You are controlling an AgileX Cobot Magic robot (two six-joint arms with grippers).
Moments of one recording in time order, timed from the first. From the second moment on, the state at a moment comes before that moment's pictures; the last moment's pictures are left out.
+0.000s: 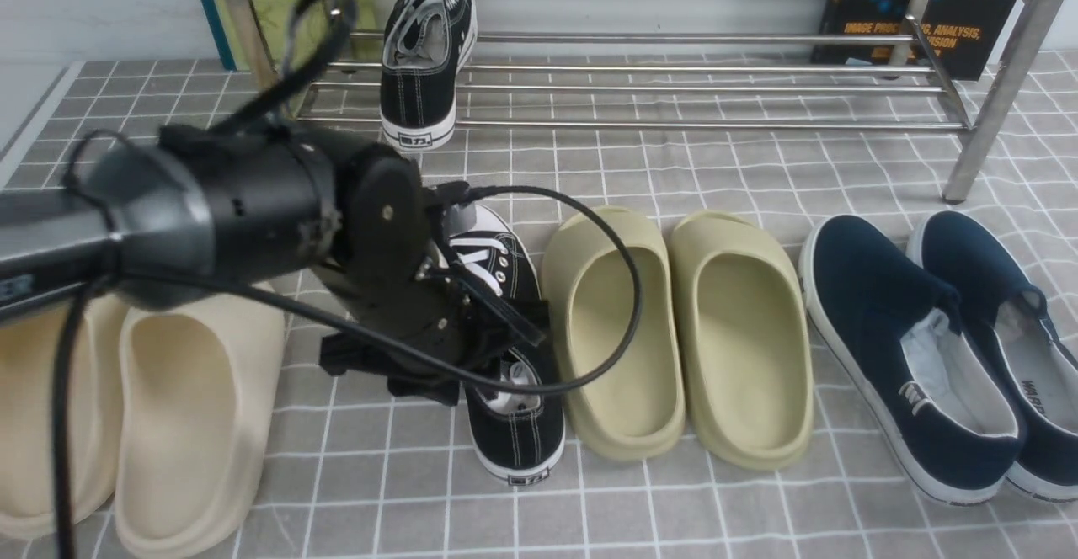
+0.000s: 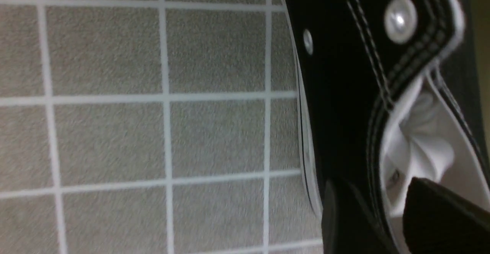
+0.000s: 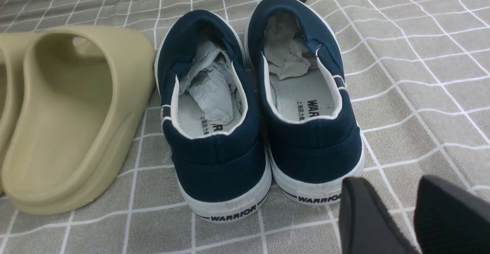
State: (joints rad) right arm -0.04 -0.01 0.02 -0.03 0.38 0.21; left arm -0.53 1.71 -1.11 -0.12 0.68 -0.54
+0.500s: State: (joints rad) right arm -0.04 -0.01 0.02 -0.03 0.38 0.21; left arm -0.53 1.76 -1.11 -0.08 0.66 -0.55
